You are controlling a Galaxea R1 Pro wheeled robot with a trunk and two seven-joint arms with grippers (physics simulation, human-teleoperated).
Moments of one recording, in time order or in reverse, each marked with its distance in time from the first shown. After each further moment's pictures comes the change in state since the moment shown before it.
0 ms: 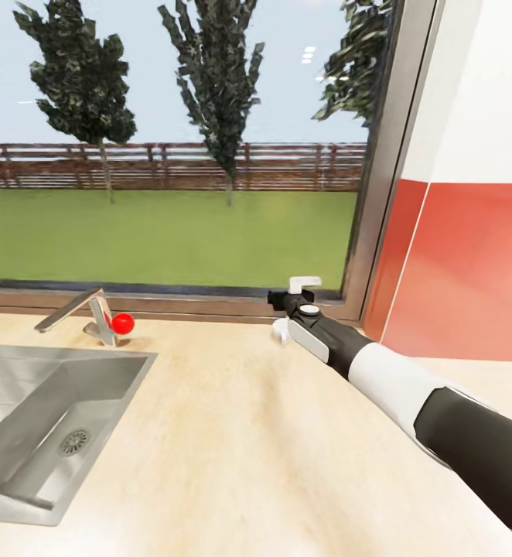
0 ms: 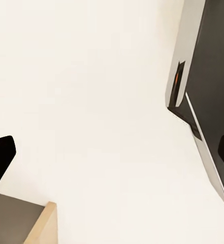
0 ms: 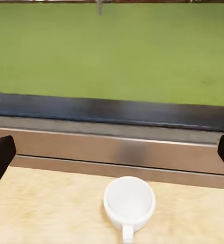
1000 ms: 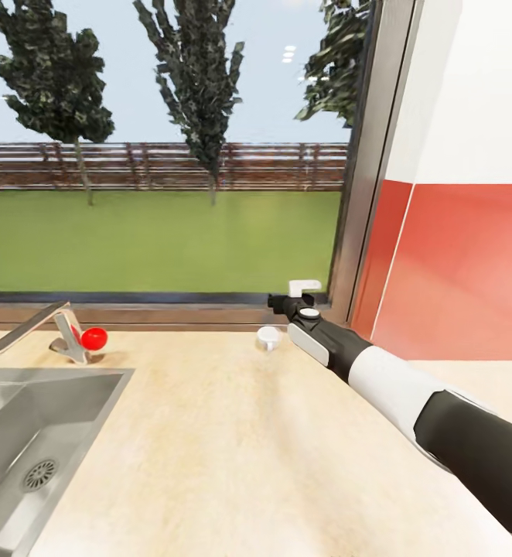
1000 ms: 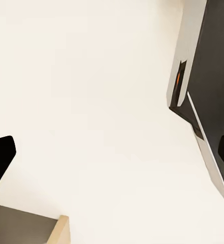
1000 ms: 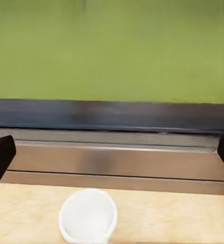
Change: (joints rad) left arm 0.001 0.003 -0.005 0.000 0.000 0.000 0.000; right arm 0.015 0.000 0.000 0.001 -0.006 0.000 -0.002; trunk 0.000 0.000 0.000
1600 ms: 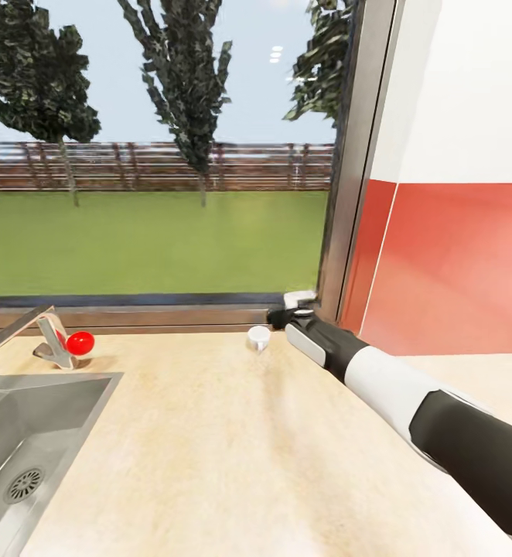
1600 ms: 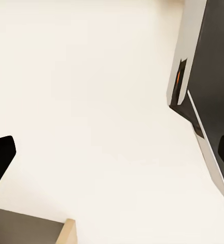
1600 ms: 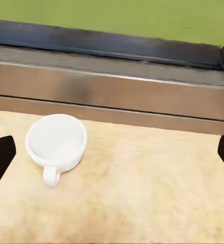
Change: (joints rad) left arm 0.002 0.000 -0.001 0.001 0.000 0.000 0.000; right arm -0.001 0.019 -0.004 0.022 0.001 0.267 0.005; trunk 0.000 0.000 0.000
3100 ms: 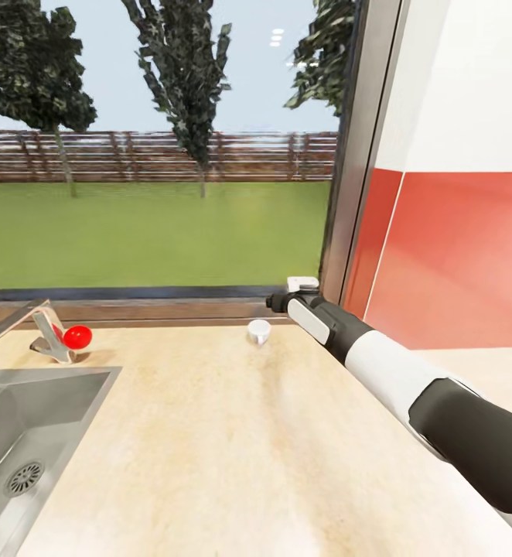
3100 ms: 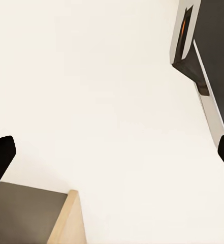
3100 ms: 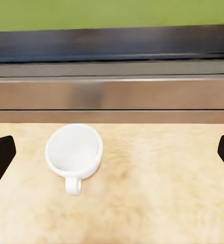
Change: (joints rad) left arm 0.021 -0.001 -0.005 0.048 -0.004 0.005 -0.004; right arm -0.049 0.009 -0.182 -0.024 -0.003 0.101 -0.001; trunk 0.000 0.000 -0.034
